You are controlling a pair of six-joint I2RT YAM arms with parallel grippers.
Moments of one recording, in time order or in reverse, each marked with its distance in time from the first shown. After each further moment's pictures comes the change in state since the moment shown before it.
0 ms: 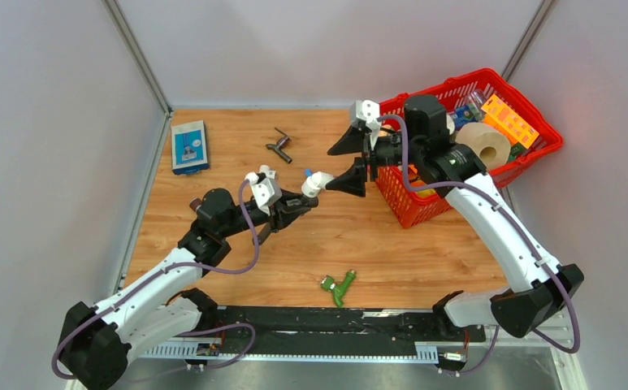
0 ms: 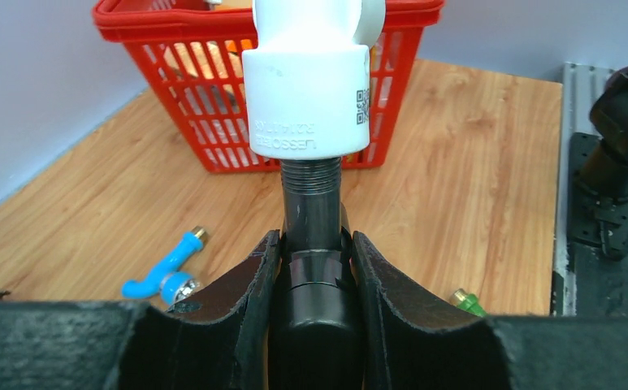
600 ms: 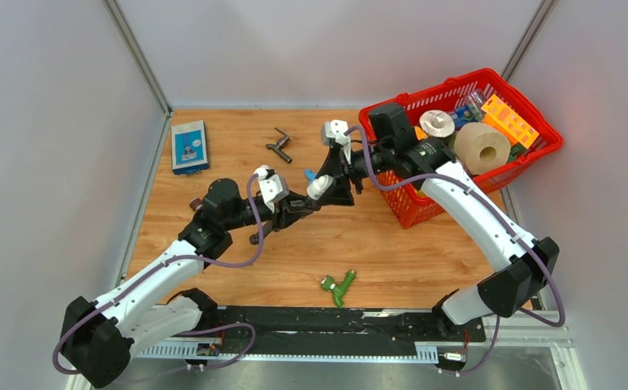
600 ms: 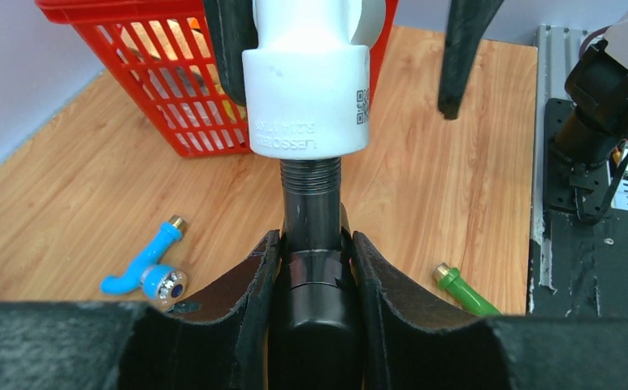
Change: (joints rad) left arm 0.001 0.055 0.099 -0.161 0.090 0.051; right arm 0.088 0.141 0.050 -0.264 -0.040 -0.193
